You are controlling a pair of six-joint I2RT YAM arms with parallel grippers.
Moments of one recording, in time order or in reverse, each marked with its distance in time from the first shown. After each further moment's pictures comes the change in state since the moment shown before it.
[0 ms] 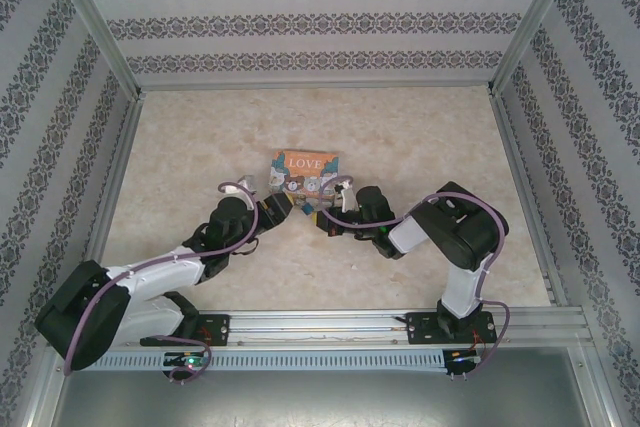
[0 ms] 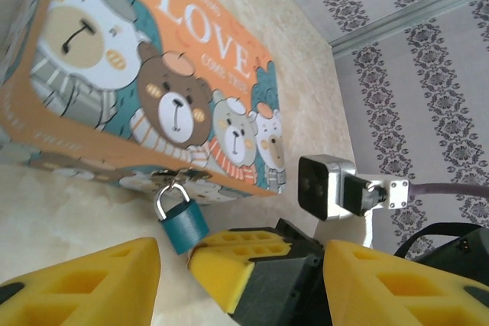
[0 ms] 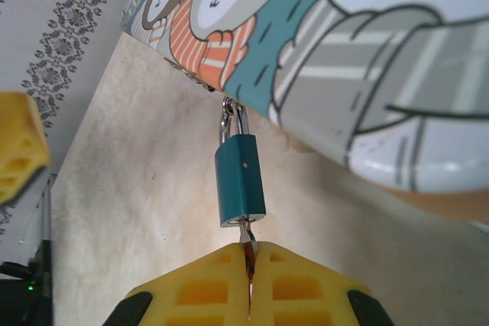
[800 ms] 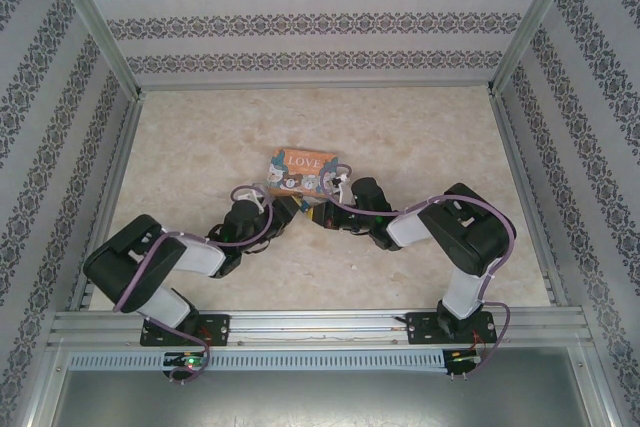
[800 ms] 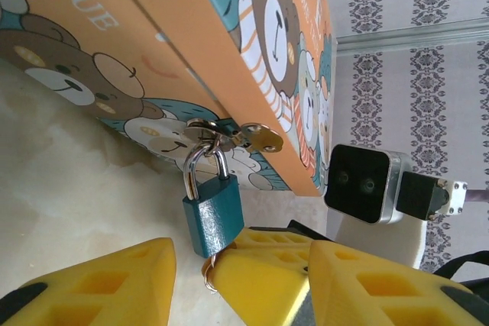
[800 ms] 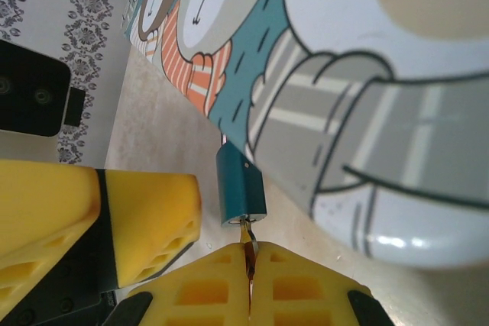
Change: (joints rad) left arm 0.000 0.383 -0.013 0.398 0.085 -0.297; right arm 0.000 -0.049 0.079 -0.171 -0.045 0.143
